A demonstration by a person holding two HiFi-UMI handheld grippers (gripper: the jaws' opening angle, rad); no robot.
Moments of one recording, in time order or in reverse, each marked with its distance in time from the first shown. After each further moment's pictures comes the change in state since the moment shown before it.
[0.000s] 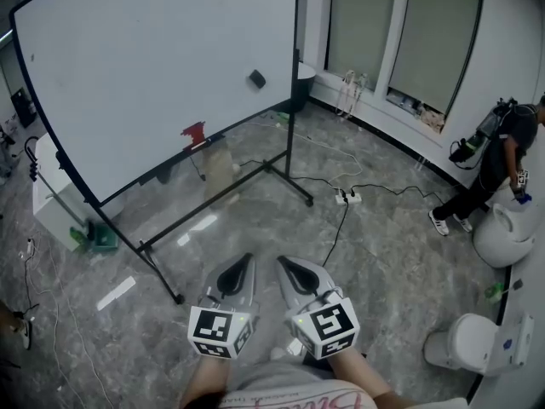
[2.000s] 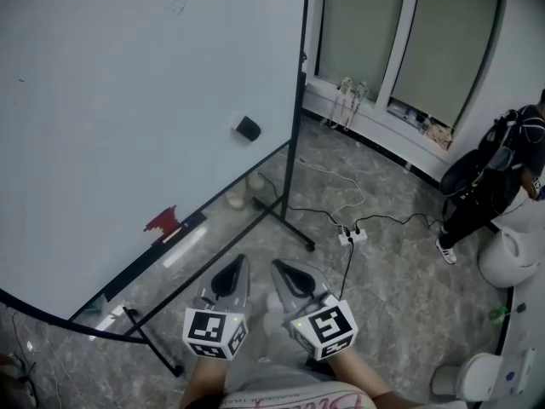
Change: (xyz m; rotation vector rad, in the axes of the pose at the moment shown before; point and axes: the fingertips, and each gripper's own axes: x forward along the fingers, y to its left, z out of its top) left arm 0.334 0.215 0.012 -0.049 0.024 -0.067; right arm 0.319 -0.219 0.032 0.012 0.003 -0.068
